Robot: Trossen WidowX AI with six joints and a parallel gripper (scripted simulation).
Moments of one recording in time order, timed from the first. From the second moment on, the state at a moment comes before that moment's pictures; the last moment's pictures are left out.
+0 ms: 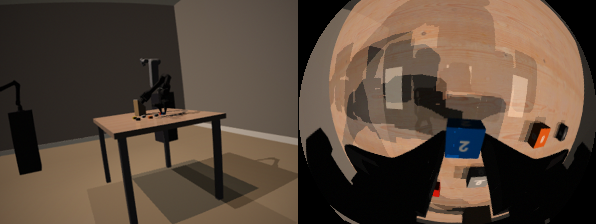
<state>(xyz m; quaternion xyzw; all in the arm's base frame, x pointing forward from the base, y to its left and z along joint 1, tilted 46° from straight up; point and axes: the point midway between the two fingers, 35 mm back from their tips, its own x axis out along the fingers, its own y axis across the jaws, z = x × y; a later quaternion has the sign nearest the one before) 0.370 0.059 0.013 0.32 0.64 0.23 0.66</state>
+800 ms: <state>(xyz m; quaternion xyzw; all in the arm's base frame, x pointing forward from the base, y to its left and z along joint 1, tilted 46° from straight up) 0.371 0.070 0.004 0.32 0.64 0.24 0.66</state>
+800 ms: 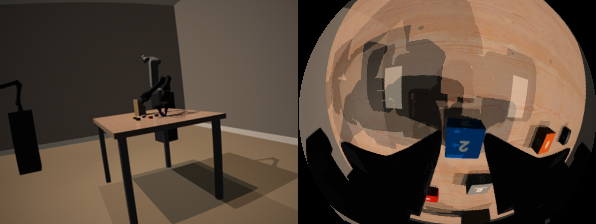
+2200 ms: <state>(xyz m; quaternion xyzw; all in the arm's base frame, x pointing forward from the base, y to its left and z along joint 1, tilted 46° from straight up) 0.306 0.002 0.105 0.32 0.64 0.23 0.66</state>
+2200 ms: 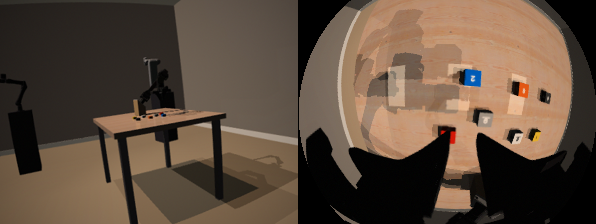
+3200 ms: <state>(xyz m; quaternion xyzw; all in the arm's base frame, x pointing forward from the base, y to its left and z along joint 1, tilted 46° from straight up) 0.243 0.089 0.050 0.32 0.64 0.24 0.66</state>
